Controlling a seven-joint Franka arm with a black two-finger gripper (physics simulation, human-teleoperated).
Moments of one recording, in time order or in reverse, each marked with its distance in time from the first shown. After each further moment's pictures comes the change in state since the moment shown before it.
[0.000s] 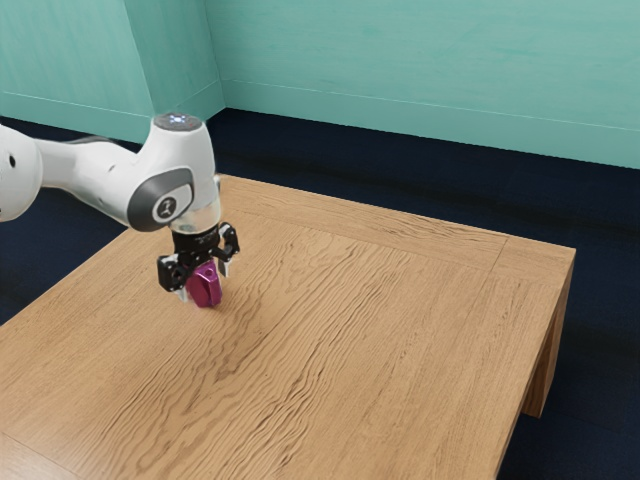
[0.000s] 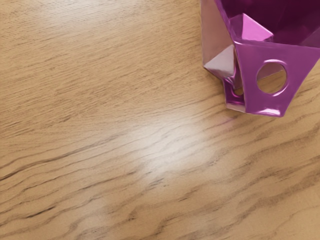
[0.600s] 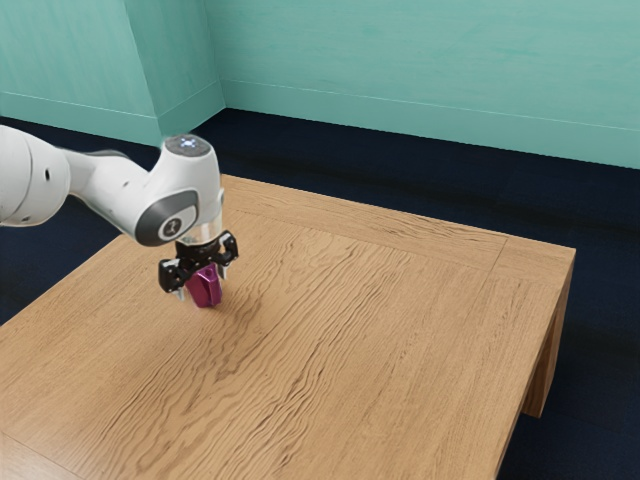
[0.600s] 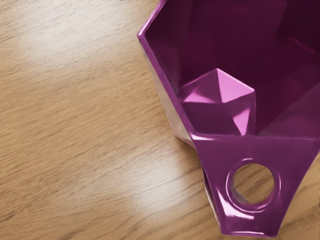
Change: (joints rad) arm 0.017 0.143 0.039 0.055 0.142 0.121 0.027
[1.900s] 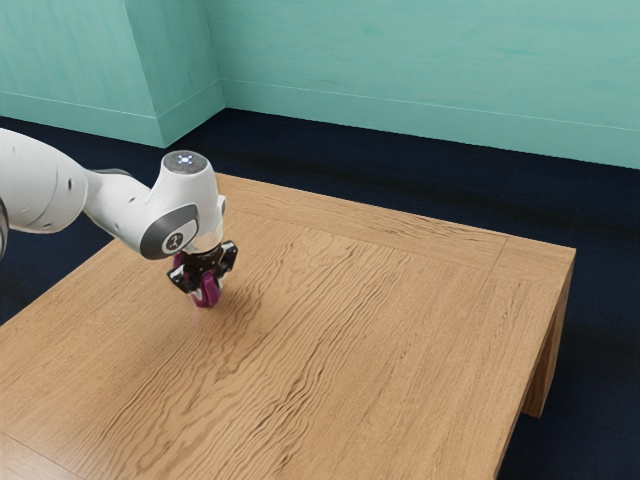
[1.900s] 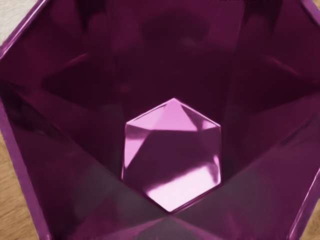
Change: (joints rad) arm 0.035 0.130 0.016 0.057 0.011 0.154 0.054
